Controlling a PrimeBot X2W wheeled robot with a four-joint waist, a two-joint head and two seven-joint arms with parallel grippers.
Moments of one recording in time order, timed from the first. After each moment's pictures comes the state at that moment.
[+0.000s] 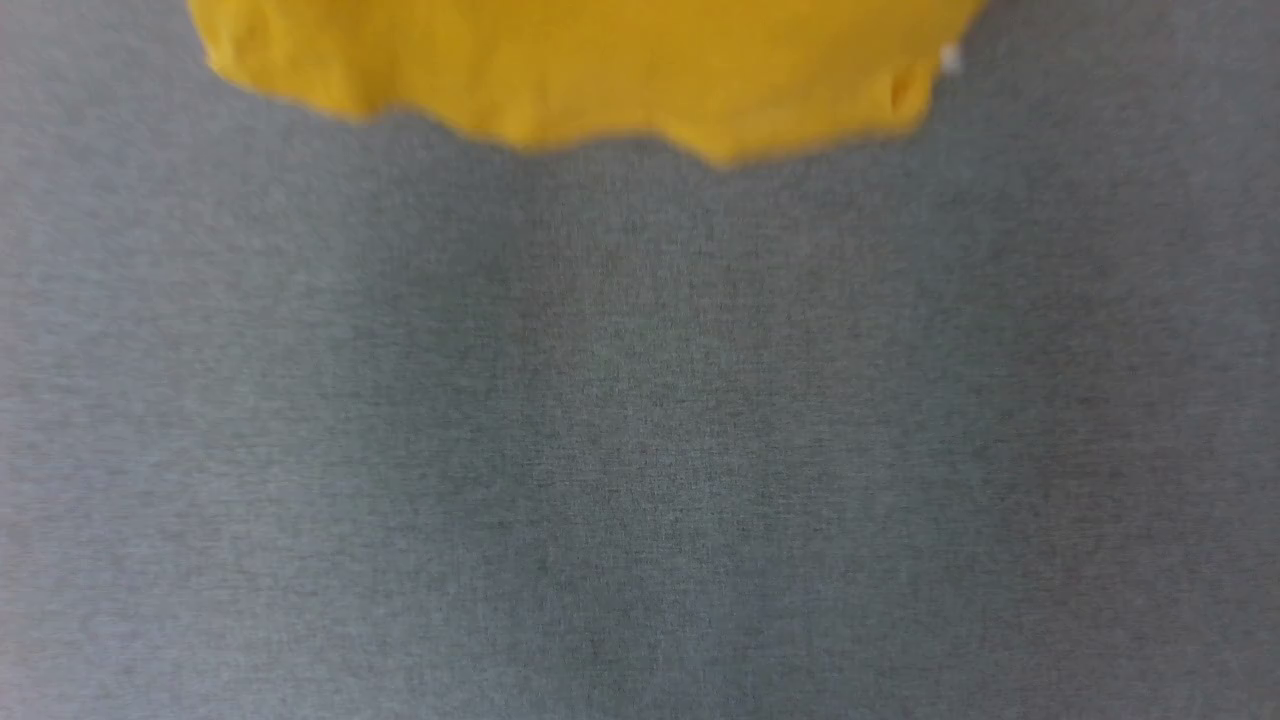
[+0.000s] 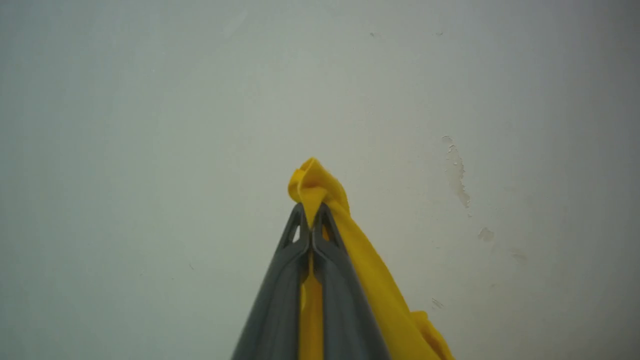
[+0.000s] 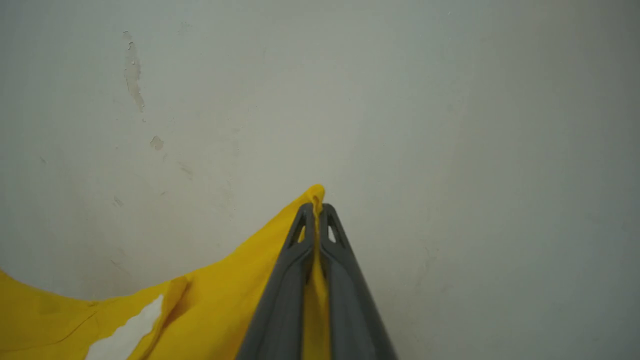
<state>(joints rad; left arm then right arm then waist) -1.67 0.44 -0.31 0.13 -0.29 0.34 0.41 -1.61 -0.33 -0.02 0.31 0.27 0.13 0.45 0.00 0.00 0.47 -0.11</state>
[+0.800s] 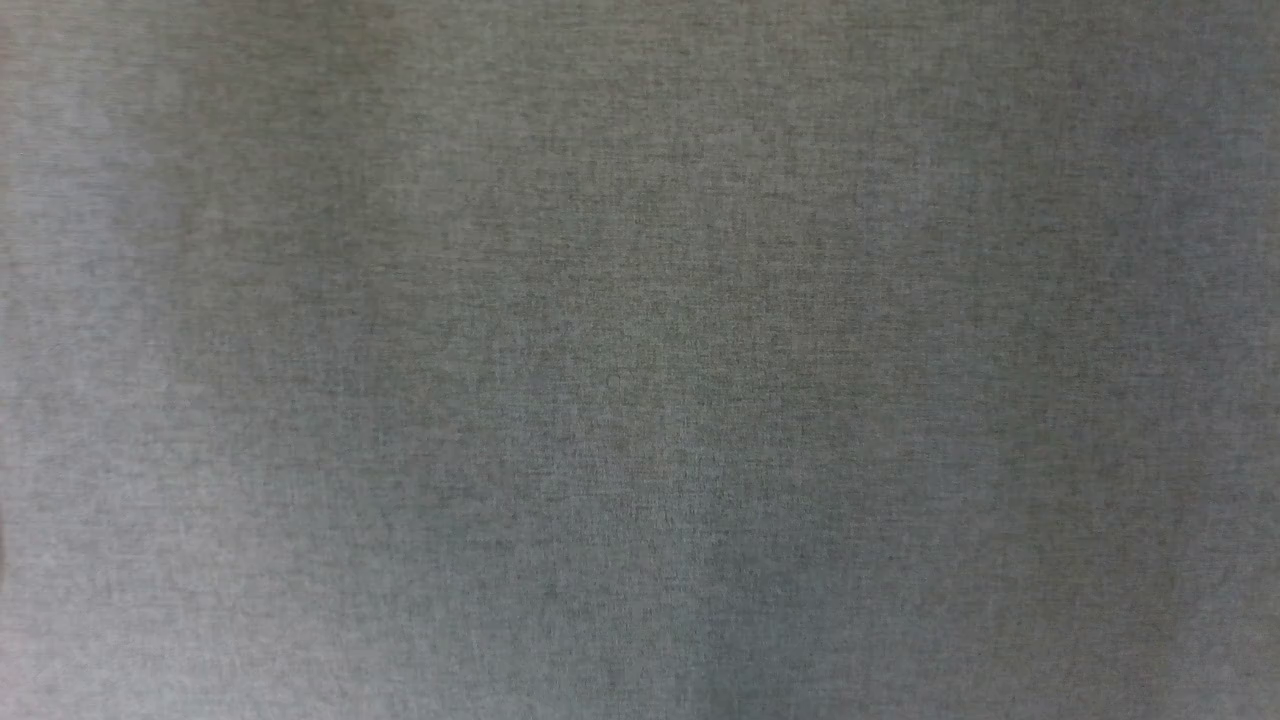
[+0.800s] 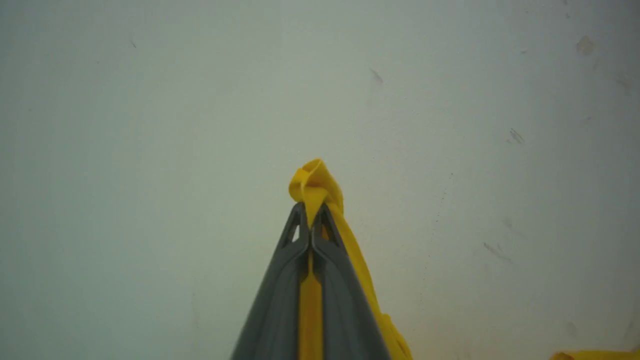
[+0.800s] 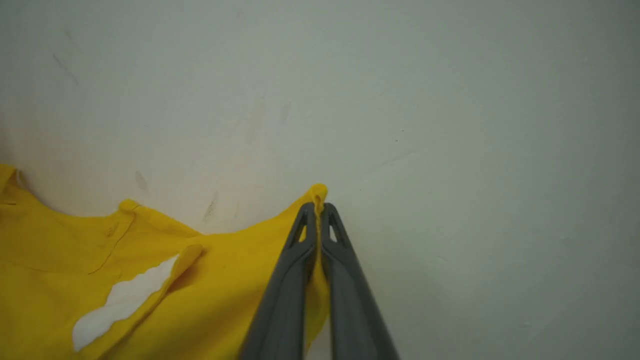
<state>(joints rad) -1.67 0.38 -0.22 0.30 -0.43 0.20 -0.06 -1.71 -0.49 0.27 0.49 0.37 0.13 0.10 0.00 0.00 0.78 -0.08</state>
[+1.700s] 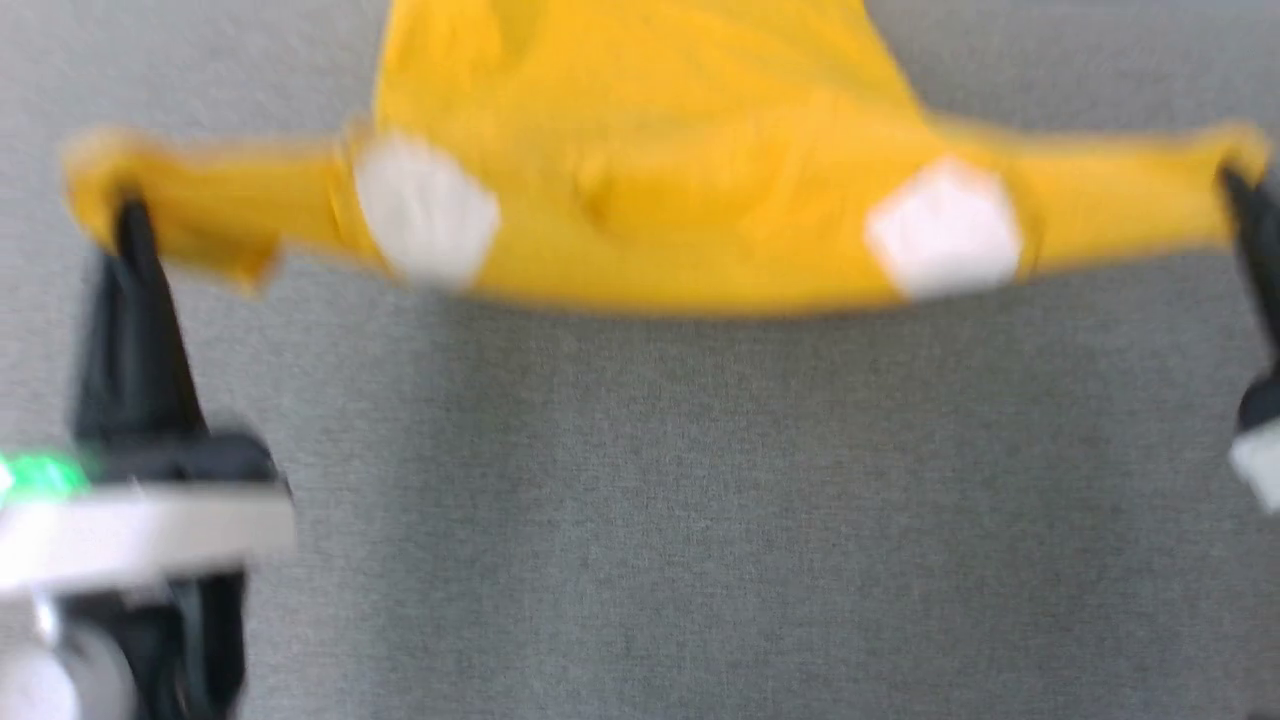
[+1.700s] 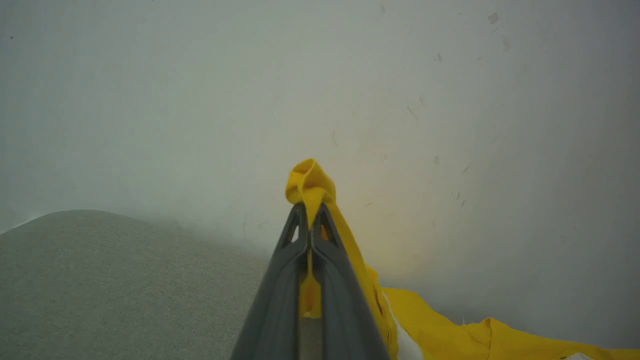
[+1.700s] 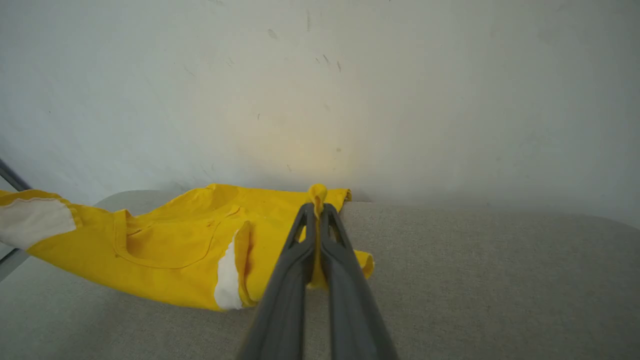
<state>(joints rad) -0.19 0.41 -0.09 -0.56 -0.63 0.38 -0.03 -0.28 -0.35 -0.14 -0.35 0.66 0.13 0.37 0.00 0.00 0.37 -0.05</state>
